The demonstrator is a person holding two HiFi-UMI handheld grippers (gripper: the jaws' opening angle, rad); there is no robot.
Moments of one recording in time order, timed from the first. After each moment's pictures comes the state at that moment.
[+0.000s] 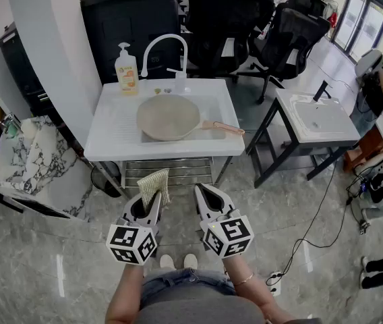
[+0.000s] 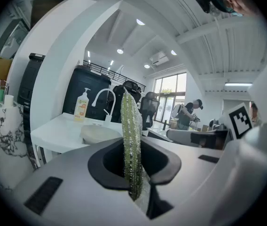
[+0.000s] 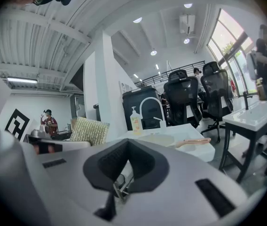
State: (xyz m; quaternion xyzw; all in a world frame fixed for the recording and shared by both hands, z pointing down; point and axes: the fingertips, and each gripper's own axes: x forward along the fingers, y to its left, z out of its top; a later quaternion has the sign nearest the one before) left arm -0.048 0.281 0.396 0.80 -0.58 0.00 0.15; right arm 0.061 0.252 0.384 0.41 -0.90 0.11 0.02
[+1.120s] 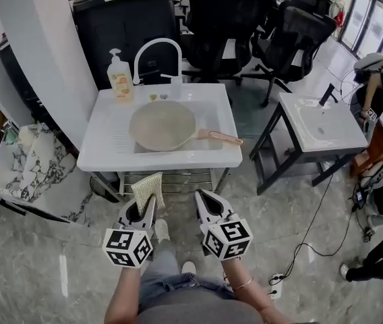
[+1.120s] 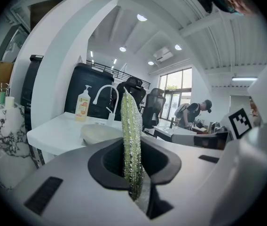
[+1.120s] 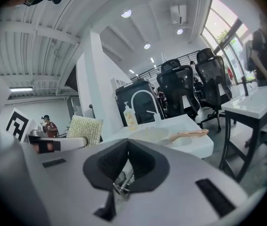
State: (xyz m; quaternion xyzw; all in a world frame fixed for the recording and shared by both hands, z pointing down) left arm -0.033 0.229 0.407 0.77 -0.61 0.02 0.16; right arm 0.095 0.194 0.411 0.40 -0.90 0.17 0.02
